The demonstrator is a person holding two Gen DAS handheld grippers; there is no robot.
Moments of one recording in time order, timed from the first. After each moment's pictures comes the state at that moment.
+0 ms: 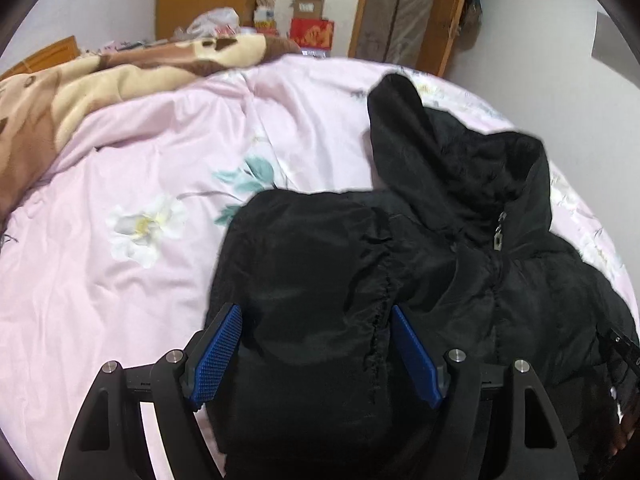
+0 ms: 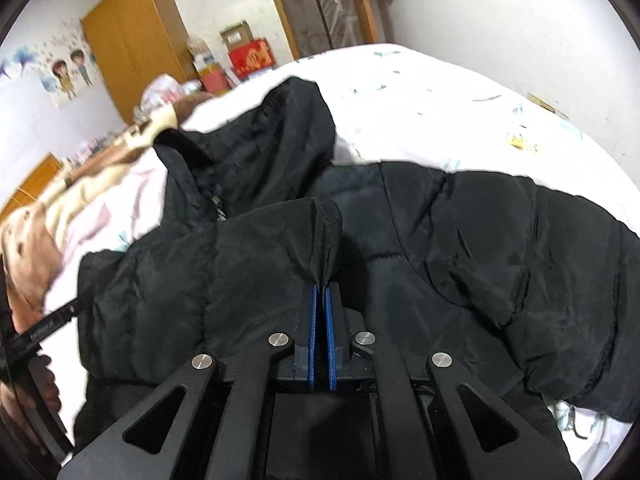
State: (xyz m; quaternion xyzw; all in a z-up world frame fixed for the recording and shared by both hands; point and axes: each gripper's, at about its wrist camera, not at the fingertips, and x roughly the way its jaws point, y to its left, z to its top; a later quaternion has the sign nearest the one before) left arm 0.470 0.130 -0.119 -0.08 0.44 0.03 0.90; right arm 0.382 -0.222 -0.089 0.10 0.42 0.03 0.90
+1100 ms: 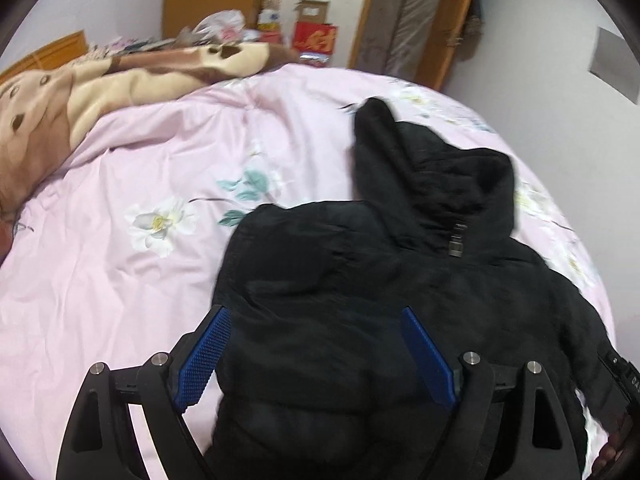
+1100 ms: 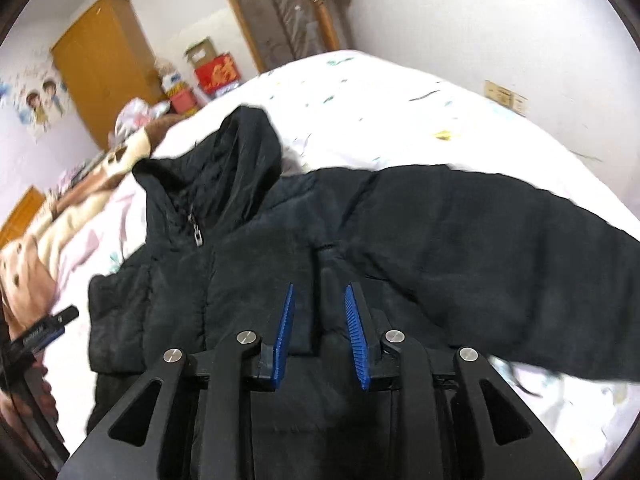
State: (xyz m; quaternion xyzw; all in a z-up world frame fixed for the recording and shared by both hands) left arm 0.419 0.112 -0.059 -0.10 0.42 0.02 0.90; right arm 0.313 -0.286 -0.044 0.18 0.39 -0.03 0.90
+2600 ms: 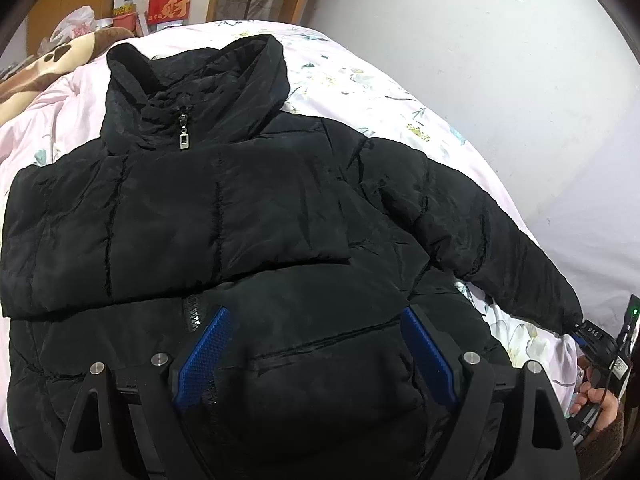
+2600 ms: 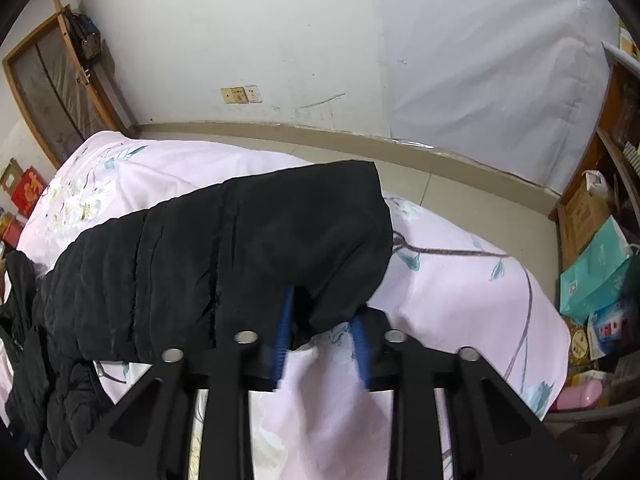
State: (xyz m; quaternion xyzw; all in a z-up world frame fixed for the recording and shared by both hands) left arm 0.368 -0.108 -0.094 -0.05 0.49 -0.19 0.85; right arm 0.131 -0.523 -0.077 0.27 0.37 -0.37 0.81
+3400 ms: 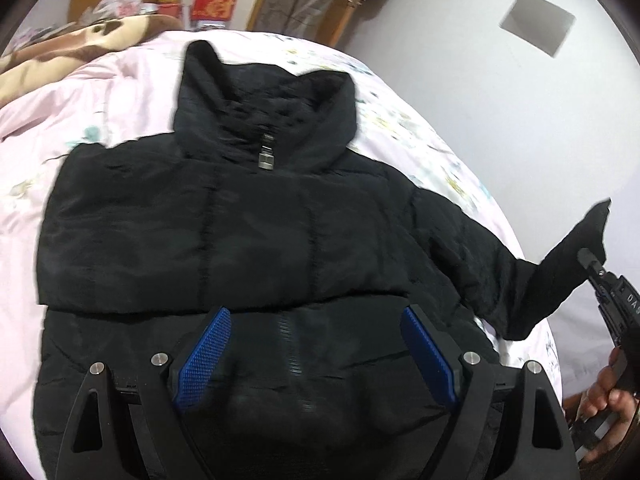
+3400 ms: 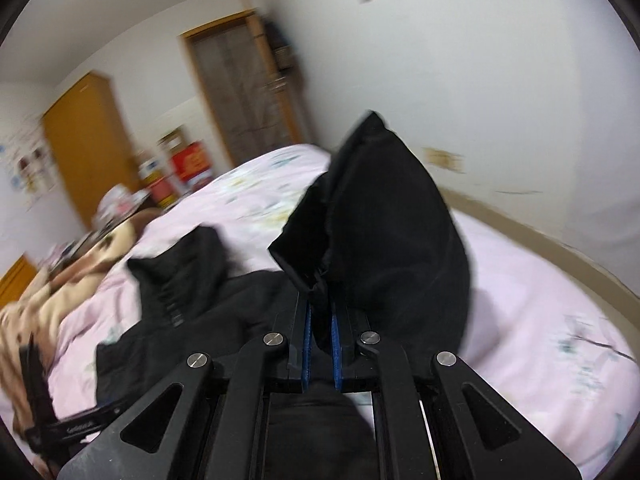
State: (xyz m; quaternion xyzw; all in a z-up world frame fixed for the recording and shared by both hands) left arm 0.376 -0.014 -0.083 -0.12 0.46 -0.15 0.87; right arm 0.253 -0.333 0.022 0.17 0.28 -0.06 0.94
